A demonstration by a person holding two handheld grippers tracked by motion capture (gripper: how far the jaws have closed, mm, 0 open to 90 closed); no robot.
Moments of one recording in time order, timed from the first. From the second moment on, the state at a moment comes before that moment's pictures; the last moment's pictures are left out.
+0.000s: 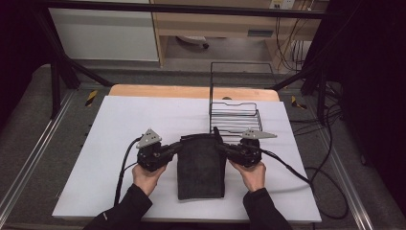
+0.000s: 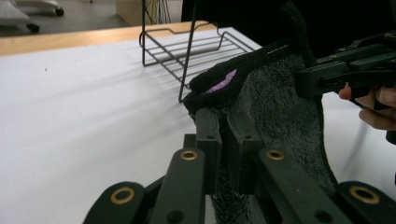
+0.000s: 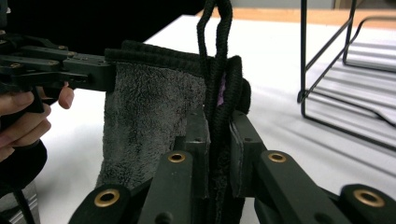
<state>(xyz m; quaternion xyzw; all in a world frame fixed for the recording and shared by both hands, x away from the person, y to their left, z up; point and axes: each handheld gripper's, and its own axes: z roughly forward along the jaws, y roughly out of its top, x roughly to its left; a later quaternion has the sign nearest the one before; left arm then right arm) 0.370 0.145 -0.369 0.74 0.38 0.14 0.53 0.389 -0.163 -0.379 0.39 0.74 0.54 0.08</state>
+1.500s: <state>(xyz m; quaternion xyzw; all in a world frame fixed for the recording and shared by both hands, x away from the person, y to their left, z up) 0.379 0.108 -0.279 0.69 0.31 0.18 0.63 0.360 -0.193 -0.281 0.34 0.67 0.60 0.26</state>
